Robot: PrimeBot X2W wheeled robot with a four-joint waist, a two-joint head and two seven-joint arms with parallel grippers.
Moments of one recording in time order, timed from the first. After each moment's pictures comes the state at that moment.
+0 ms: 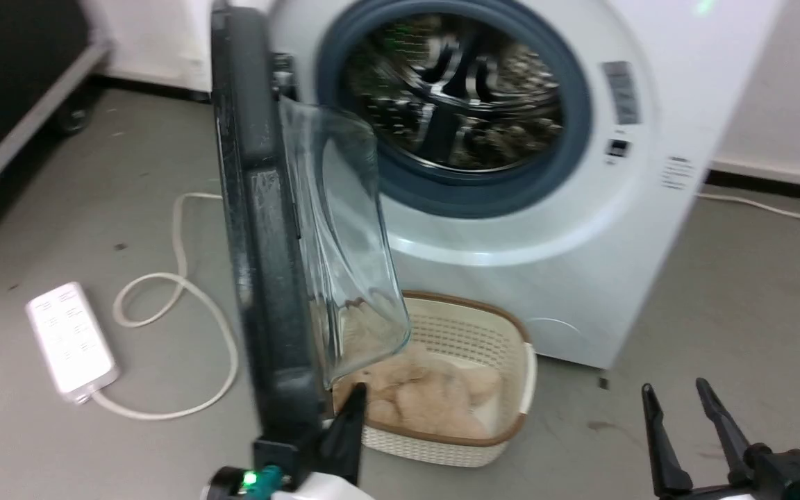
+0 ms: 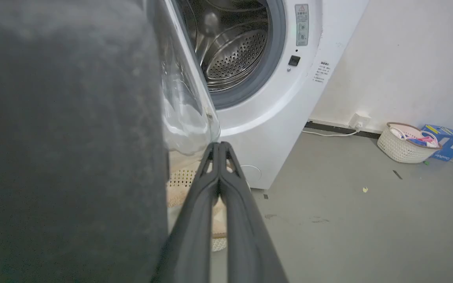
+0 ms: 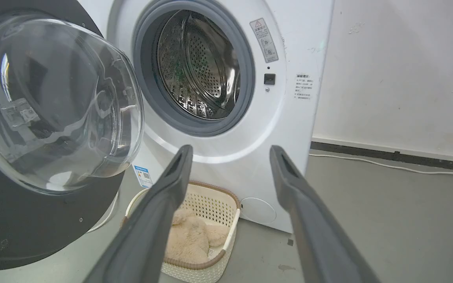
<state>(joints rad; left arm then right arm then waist) -0.05 0.12 -0.49 0.11 -0.37 0.20 -0.15 0.12 -0.05 -0.03 0.05 0.11 0.13 -0.26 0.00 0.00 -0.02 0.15</state>
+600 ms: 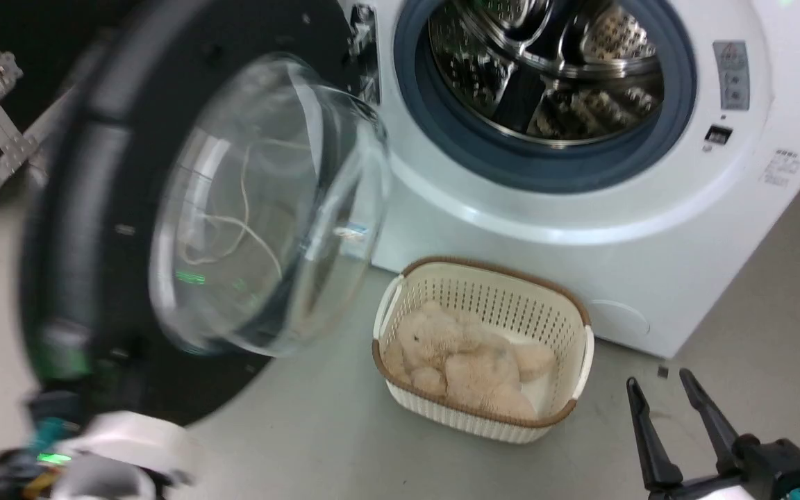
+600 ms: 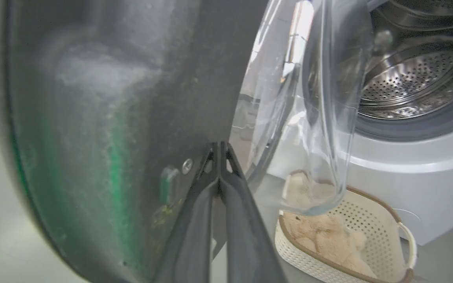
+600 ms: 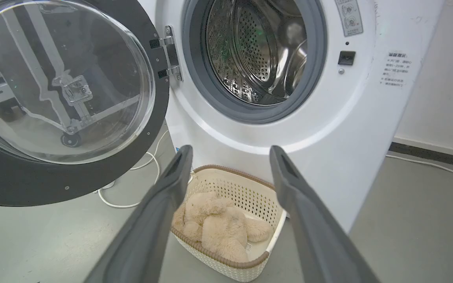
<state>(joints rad) -0.04 0.35 -0.18 0.03 -0.46 0.29 -0.08 0.10 -0.06 0.01 0.06 0.12 0.13 -0.26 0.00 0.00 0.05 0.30</state>
